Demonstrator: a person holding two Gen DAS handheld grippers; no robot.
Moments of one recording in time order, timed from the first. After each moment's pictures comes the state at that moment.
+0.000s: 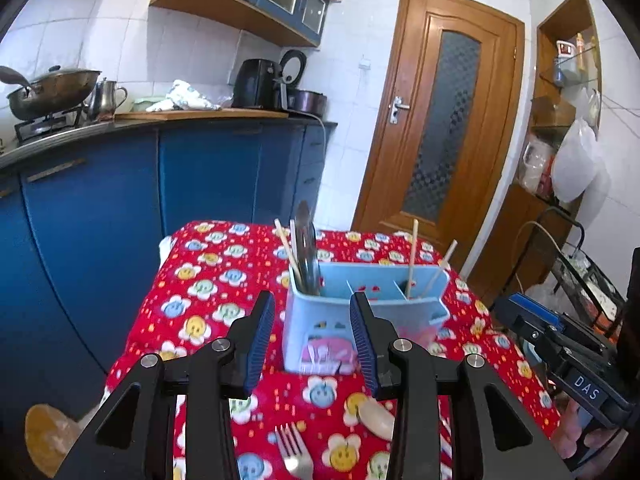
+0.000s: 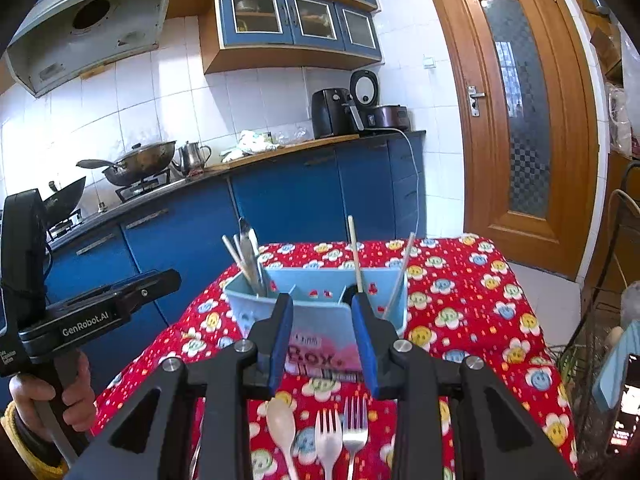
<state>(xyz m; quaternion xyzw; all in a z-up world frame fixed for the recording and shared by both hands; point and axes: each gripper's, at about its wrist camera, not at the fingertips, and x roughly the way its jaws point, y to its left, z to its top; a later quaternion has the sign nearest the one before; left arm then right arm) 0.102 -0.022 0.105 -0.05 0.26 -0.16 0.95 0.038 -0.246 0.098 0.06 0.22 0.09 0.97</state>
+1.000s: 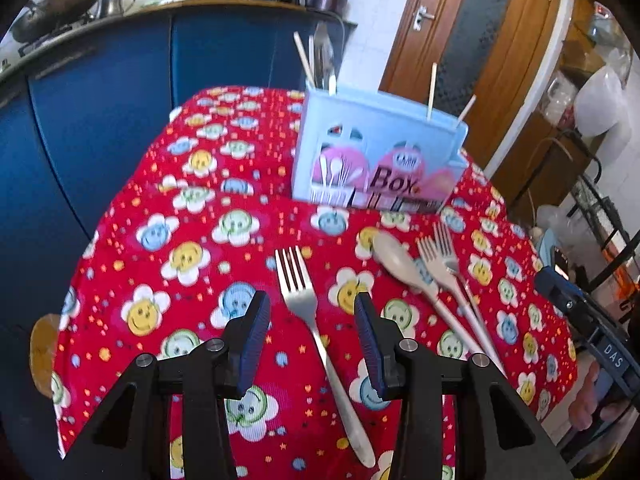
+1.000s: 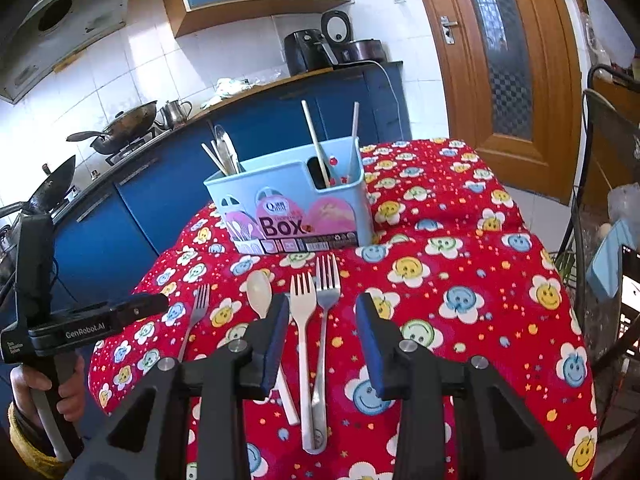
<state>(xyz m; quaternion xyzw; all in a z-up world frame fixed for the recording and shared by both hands) 0.061 -0.021 0.021 -0.04 0.44 -0.14 0.89 -0.019 -0.280 0.033 0.11 0.33 0.09 0.93</state>
